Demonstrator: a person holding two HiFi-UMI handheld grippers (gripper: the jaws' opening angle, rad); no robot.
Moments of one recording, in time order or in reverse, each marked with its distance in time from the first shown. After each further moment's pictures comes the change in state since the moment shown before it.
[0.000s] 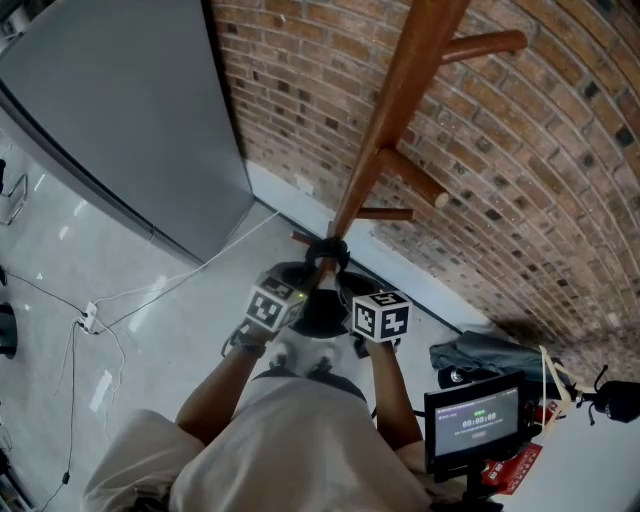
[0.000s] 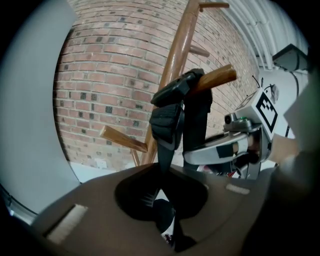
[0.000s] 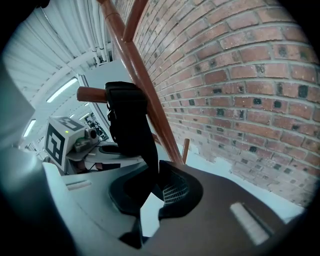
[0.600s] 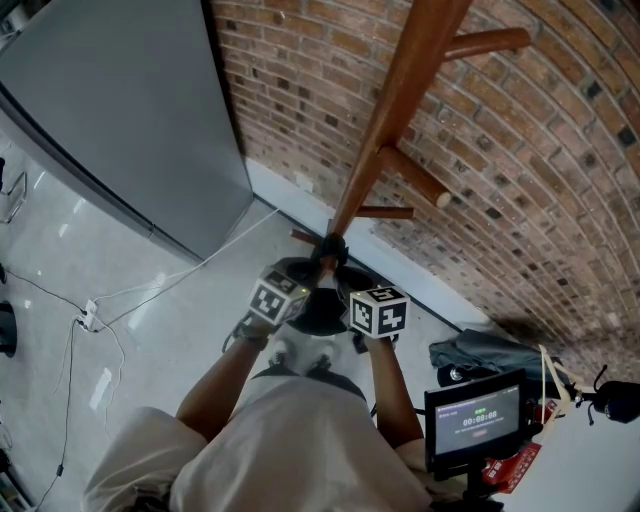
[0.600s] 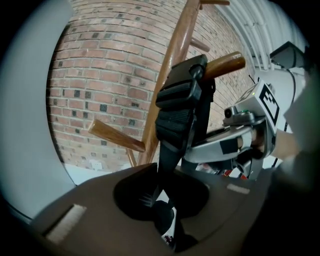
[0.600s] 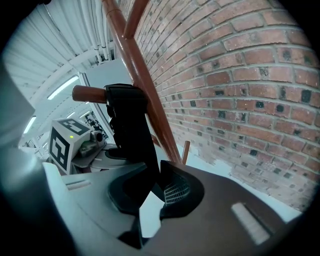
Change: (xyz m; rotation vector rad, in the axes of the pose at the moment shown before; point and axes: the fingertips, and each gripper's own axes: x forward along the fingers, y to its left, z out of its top) left arm 0.019 0.000 -0.007 0.018 0.008 -0.050; right arm 0.005 0.000 0.006 -0.026 -0.001 -0.005
